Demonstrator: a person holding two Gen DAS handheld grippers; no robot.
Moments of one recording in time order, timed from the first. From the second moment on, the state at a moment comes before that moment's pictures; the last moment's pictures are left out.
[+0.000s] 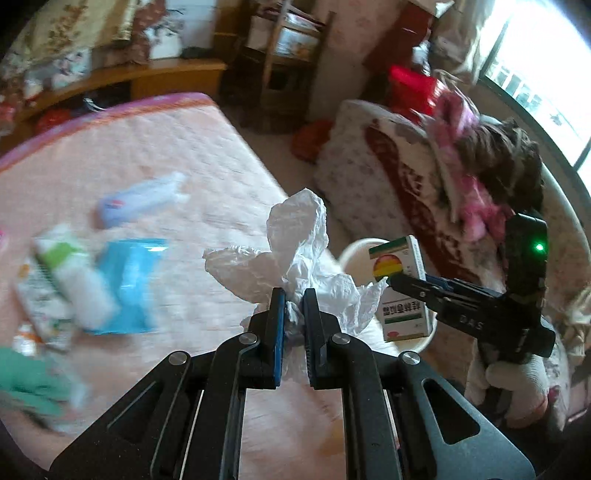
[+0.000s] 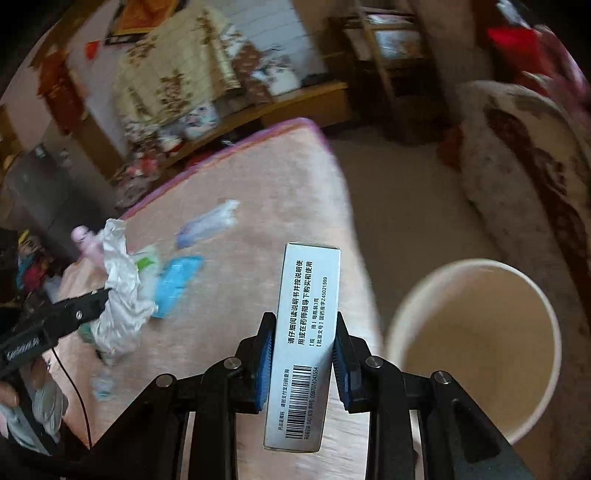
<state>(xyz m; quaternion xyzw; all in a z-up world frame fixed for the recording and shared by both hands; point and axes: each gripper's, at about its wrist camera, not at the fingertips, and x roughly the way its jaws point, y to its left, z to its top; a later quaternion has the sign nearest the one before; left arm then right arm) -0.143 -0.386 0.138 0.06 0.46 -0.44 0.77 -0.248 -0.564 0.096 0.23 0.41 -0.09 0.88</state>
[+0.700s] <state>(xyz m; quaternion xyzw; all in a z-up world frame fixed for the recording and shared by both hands) -0.195 -0.547 0.074 0.09 0.48 -0.52 0.70 -0.328 -0.688 0.029 0.27 0.46 -0.25 0.81</state>
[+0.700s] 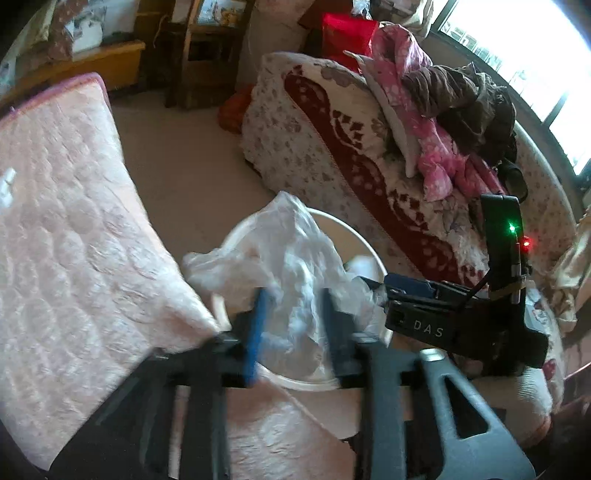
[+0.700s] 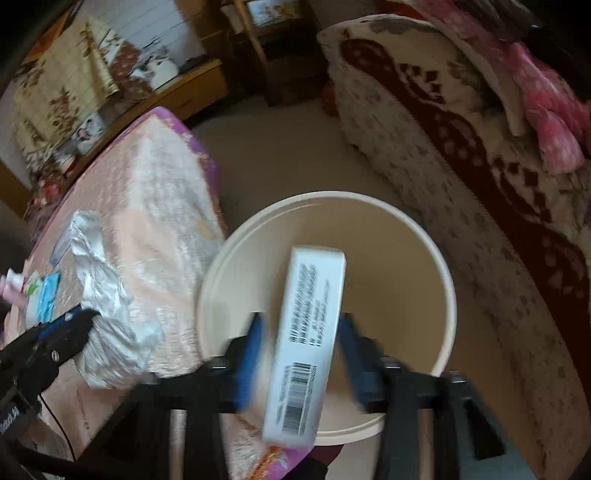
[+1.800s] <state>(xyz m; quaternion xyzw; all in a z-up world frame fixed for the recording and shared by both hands) -0.160 -0.345 0.125 0.10 0.39 -0.34 0.85 -0.255 -0.534 0.092 0.17 0.42 -0.13 0.88</state>
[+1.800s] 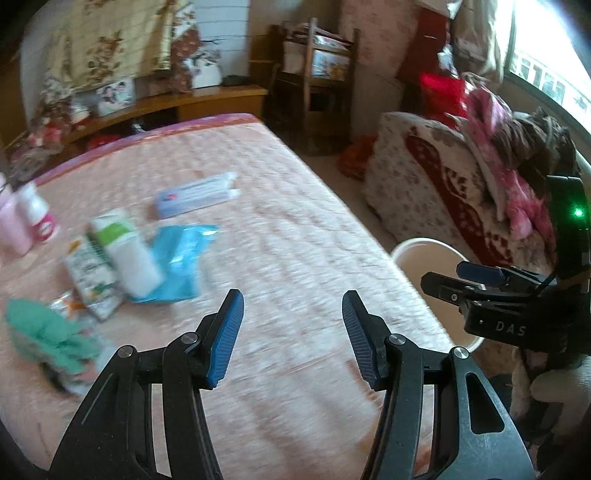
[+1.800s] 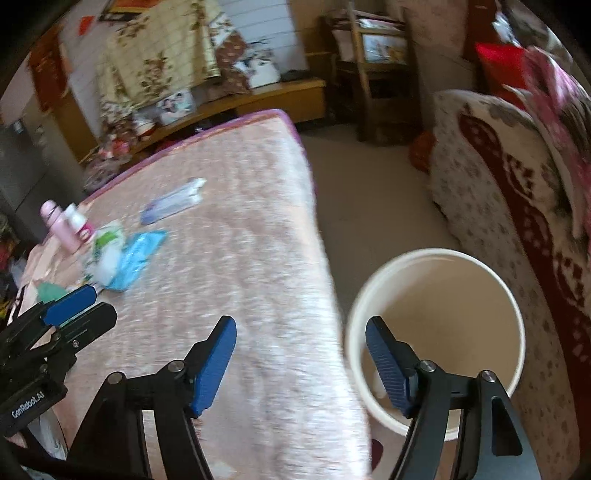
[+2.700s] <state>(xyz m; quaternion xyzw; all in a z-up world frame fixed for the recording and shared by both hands) -0.137 -0.154 0.060 0.09 0.47 -0.22 0.85 -0.137 -0.393 0.076 0.15 0.45 0.02 0.88</state>
